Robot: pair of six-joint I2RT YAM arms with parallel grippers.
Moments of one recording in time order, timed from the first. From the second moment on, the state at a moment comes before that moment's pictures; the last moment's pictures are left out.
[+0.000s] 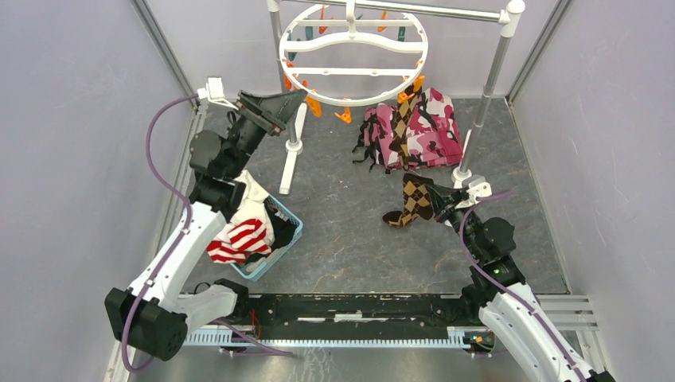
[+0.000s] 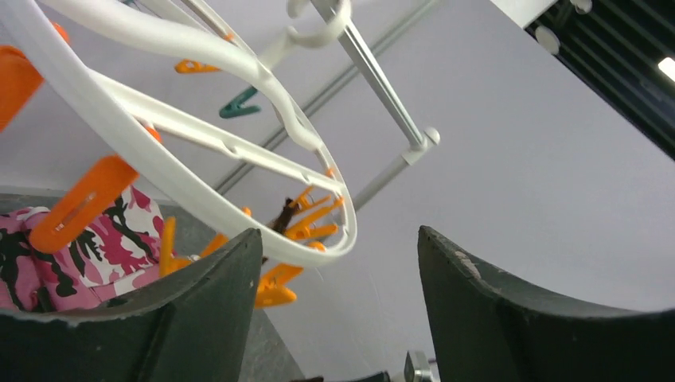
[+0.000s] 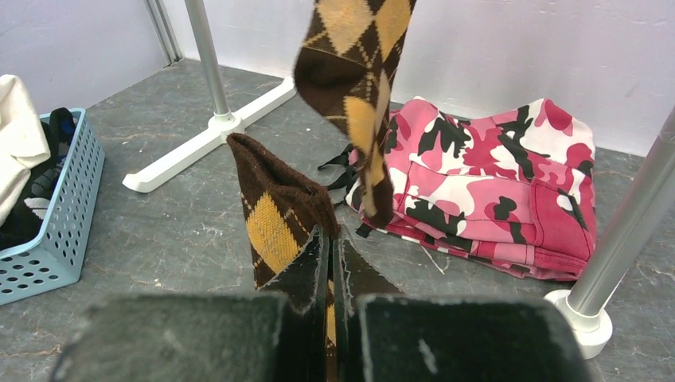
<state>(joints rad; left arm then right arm) -0.34 1.07 0.99 0.52 0.28 -1.06 0.35 0.46 0.25 0.34 -0.13 0.06</state>
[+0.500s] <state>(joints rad) -0.34 1.25 1.21 0.21 0.08 -1.00 0.35 0.45 0.25 0.34 -0.13 0.05</state>
